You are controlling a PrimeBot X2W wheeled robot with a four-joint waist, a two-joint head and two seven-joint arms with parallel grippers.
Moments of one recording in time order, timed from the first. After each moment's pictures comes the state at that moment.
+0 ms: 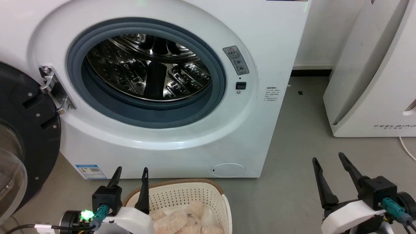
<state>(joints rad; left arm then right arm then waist) 0.00 0.05 -0.03 0.08 -0.02 0.01 -0.04 0.00 -0.05 -0.02 0.00 0.02 0.13 -0.04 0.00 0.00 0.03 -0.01</state>
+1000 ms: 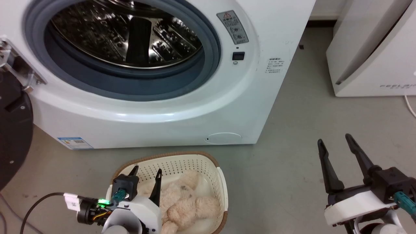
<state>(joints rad) -0.17 0.09 -0.11 0.42 -0.05 -0.04 -0.10 -0.05 -0.05 -0.03 -0.04 0.03 0.13 -0.10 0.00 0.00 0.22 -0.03</state>
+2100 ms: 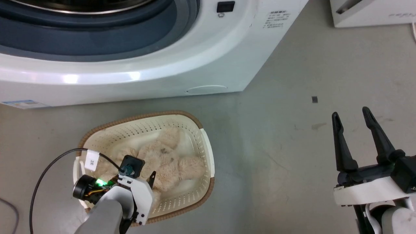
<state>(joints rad) -0.47 0.22 -0.36 0.86 -0.12 -0.08 -0.03 -0.13 -0.05 -0.06 -0.09 0.06 0.13 -0.17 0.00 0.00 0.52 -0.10</state>
